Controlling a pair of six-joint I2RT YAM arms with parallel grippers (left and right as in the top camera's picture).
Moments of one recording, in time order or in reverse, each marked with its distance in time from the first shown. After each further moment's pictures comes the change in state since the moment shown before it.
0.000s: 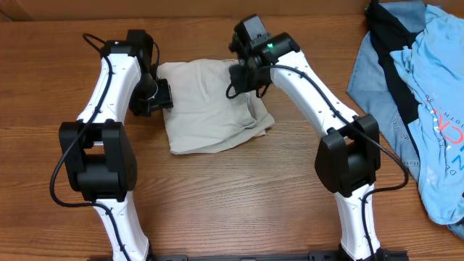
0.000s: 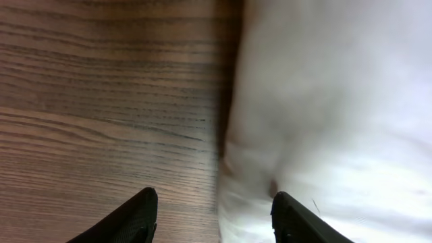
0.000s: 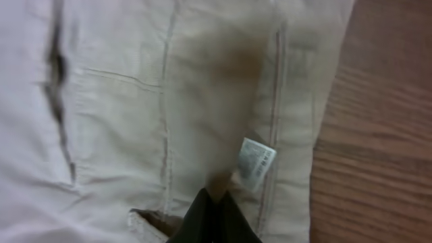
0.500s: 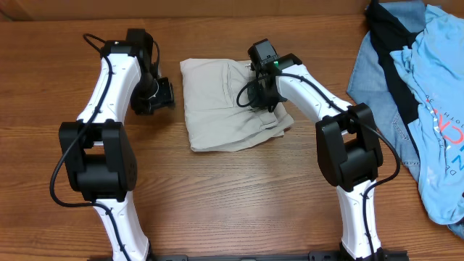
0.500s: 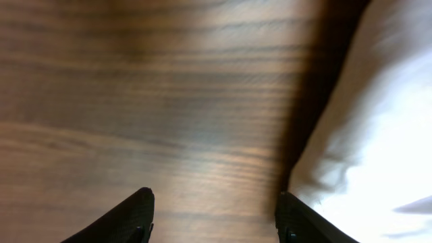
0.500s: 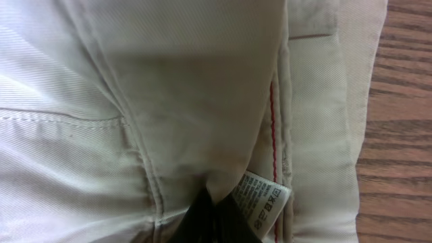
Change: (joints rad) left arm 0.000 0.000 0.000 0.030 0.047 0.000; right arm -0.056 0.026 -0.244 0.181 0.111 0.094
